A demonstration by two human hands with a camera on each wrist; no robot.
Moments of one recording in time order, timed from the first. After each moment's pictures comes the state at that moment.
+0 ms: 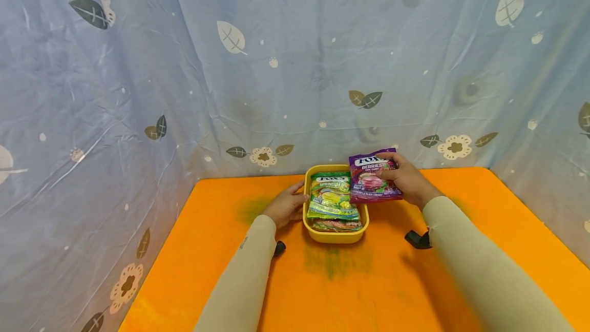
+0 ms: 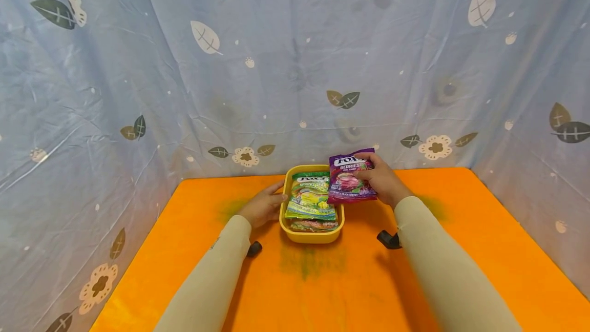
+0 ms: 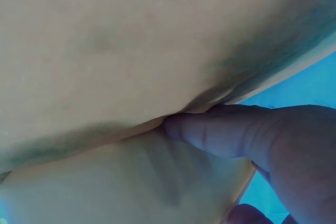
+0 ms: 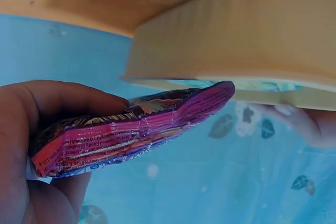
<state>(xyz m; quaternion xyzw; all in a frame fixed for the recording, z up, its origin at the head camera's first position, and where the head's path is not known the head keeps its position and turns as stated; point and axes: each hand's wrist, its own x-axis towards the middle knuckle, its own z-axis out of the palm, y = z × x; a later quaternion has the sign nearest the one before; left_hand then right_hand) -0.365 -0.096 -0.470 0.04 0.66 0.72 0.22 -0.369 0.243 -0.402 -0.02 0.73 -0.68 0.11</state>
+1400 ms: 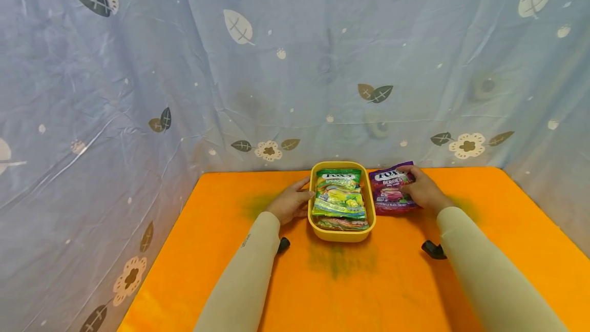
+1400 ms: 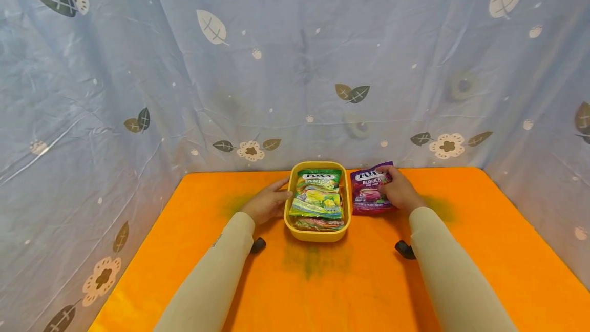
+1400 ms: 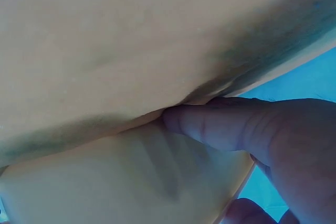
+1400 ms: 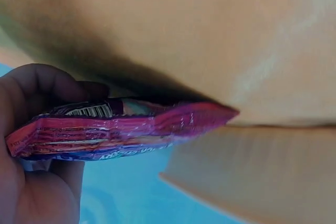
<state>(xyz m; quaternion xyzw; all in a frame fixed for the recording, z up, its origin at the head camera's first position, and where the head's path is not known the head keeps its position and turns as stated) -0.368 -0.099 -0.471 0.04 0.65 0.72 0.23 -0.387 0.281 -0.455 -0.02 0.89 -0.44 0.08</state>
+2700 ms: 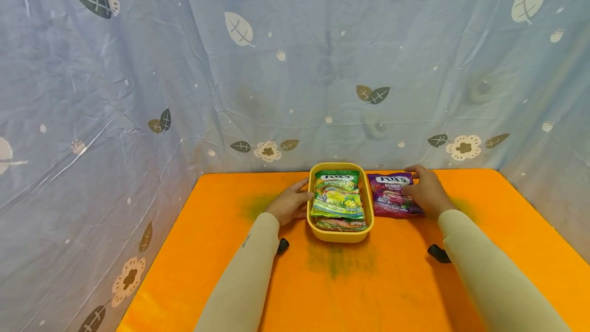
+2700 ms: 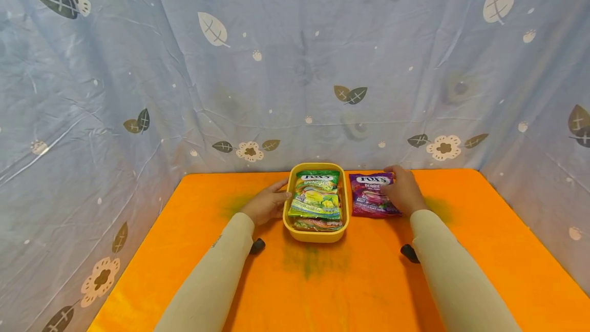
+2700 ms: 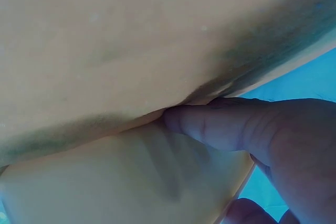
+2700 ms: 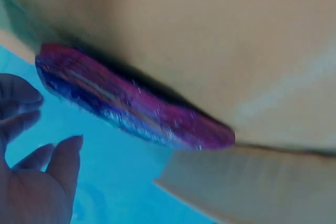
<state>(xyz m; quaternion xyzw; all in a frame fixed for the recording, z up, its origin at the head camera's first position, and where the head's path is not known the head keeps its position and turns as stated) -0.367 -0.097 -0.472 0.06 0.64 0.73 0.23 -0.380 0.287 -0.447 0.01 0.92 -0.39 0.03</state>
